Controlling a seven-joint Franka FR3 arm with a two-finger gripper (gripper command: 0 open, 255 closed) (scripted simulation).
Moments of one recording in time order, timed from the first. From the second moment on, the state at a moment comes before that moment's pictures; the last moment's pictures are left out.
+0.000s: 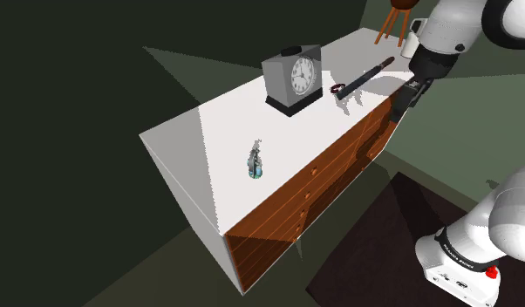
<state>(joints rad) -0.01 -0.77 0.03 -2.39 0.03 1.62 0.01</state>
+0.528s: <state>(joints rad) 0.03 -0.60 0.12 -2.31 0.09 1.72 0.10</state>
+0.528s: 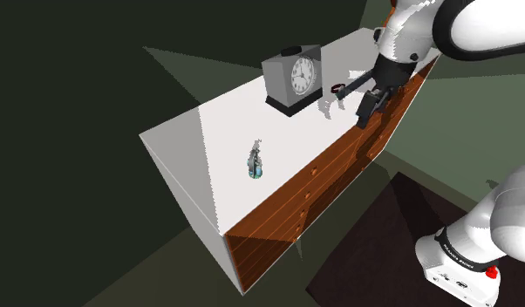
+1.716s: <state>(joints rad) 0.12 -0.01 0.34 -1.87 0.05 1.87 0.37</state>
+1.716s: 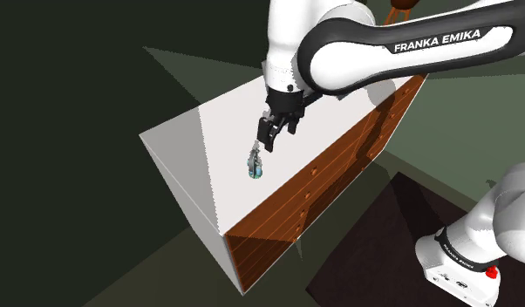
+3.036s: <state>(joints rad) 0.19 0.26 0.38 -1.69 -0.04 1.95 0.48</state>
